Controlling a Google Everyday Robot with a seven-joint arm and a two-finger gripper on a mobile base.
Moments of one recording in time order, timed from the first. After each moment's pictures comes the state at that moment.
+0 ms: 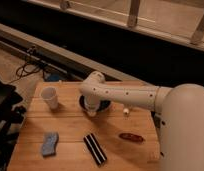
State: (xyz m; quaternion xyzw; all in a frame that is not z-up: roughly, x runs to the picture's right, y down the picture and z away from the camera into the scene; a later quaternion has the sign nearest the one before) arm -0.046 0.138 0.832 -0.32 -0.02 0.04 0.95
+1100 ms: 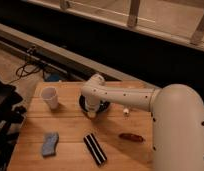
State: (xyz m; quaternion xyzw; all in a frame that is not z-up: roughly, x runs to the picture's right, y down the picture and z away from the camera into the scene) arm -0.044 0.155 0.871 -0.34 -0.02 0.08 0.94
